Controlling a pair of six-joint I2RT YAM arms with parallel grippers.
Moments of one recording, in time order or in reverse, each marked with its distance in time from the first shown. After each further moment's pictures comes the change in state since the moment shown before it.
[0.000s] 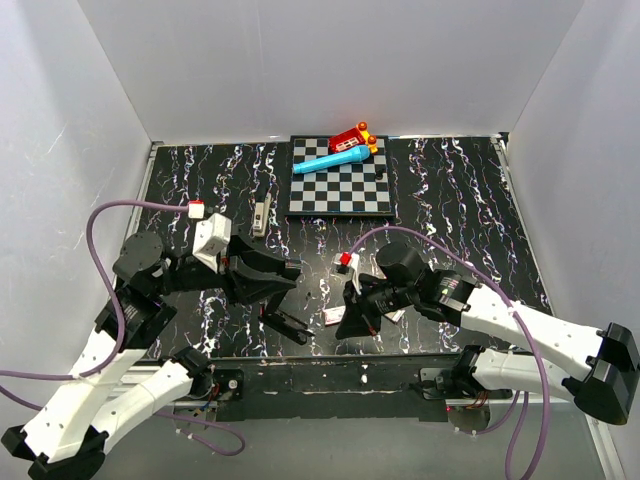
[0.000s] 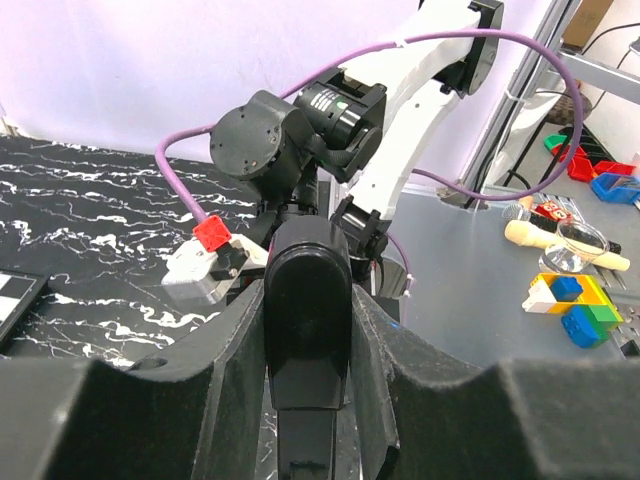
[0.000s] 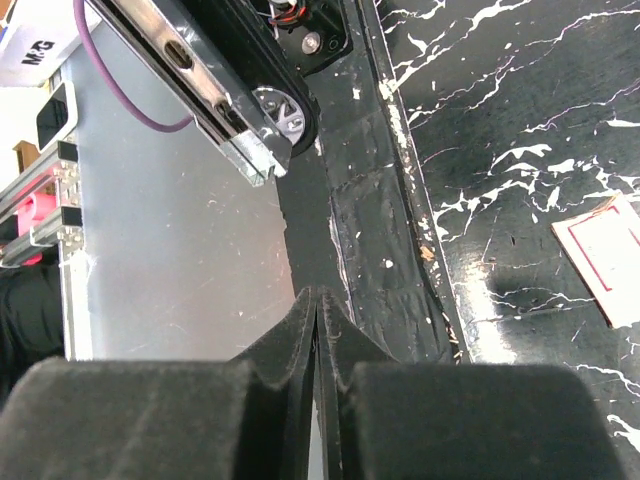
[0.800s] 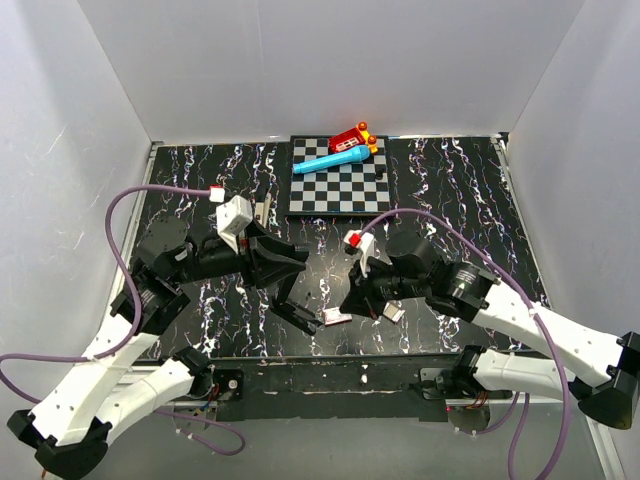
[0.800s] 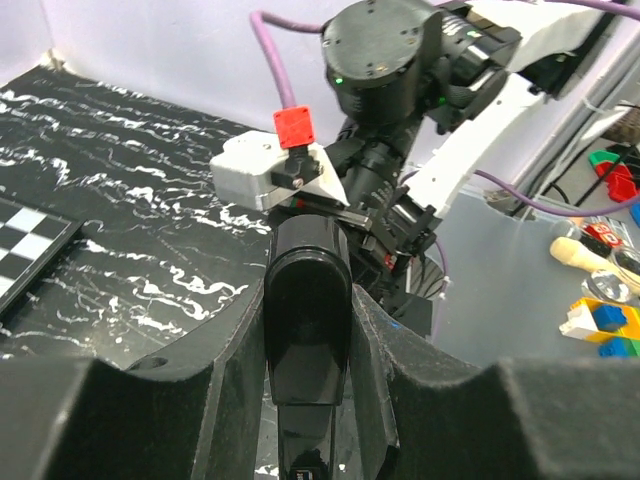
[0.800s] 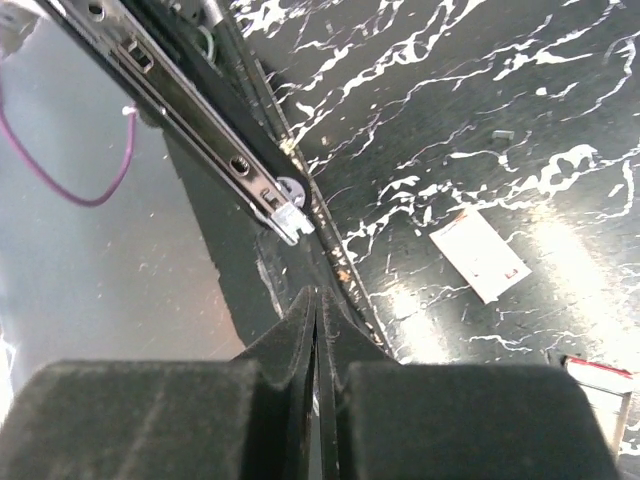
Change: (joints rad) left arm 0.000 0.078 0.000 -0.016 -0.103 0.010; right arm 0.000 -0.045 0.139 -0.139 0.251 -0.022
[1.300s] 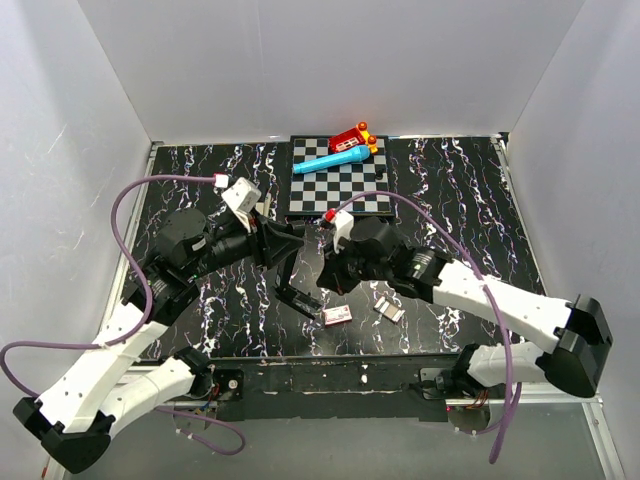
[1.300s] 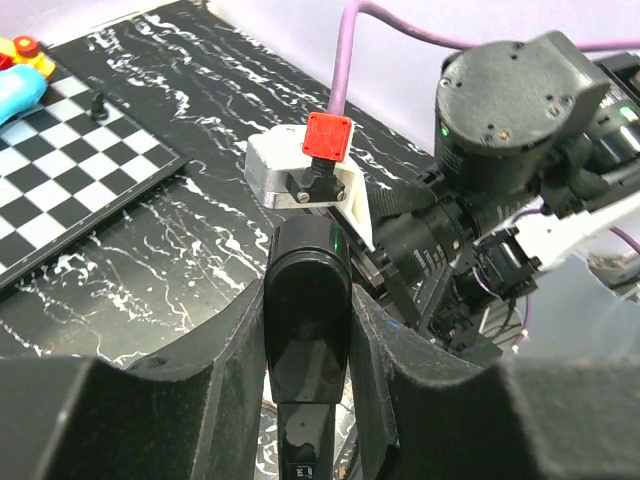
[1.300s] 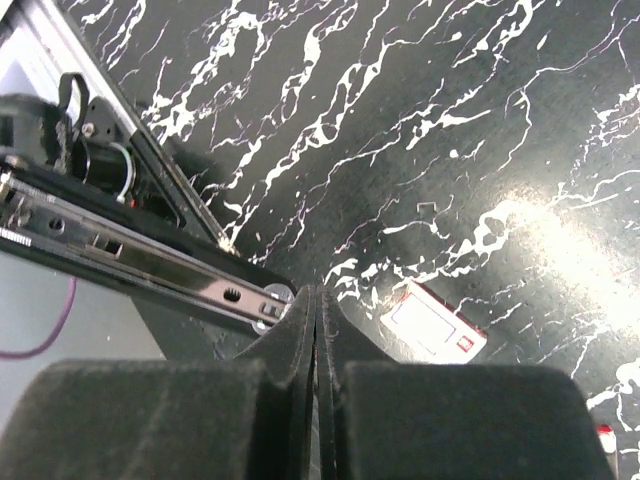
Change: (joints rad) left arm 0.000 0.059 -0.007 -0.053 -0.292 -0.034; right arm 0.000 0.245 0.085 0.157 0.218 0.128
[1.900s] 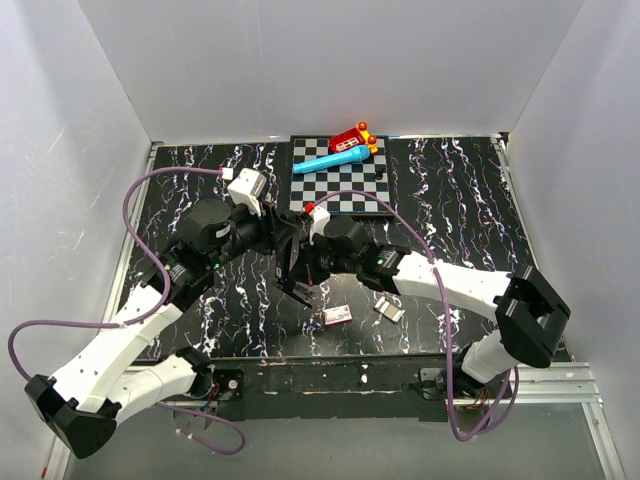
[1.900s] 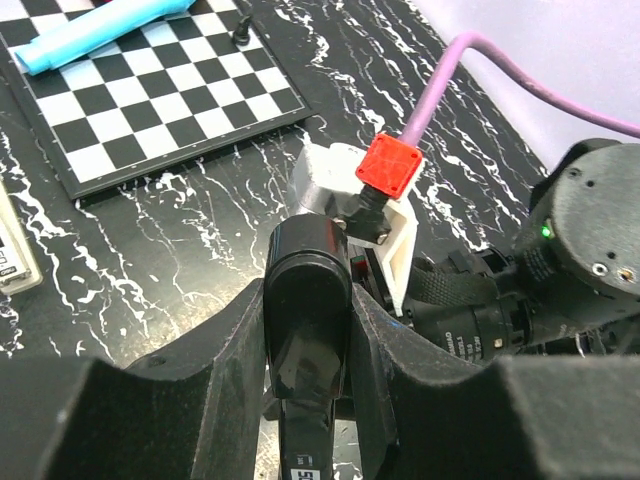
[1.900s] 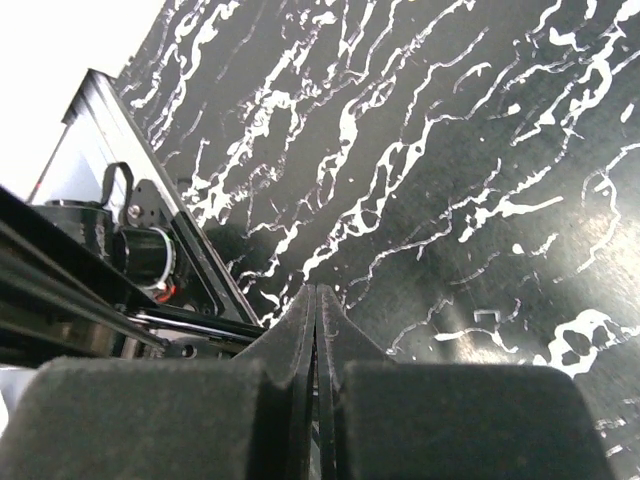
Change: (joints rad) left arm 0.000 0.112 0.003 -0.070 -0.321 -0.071; right arm 0.000 0.274 0.020 0.336 -0.025 0.159
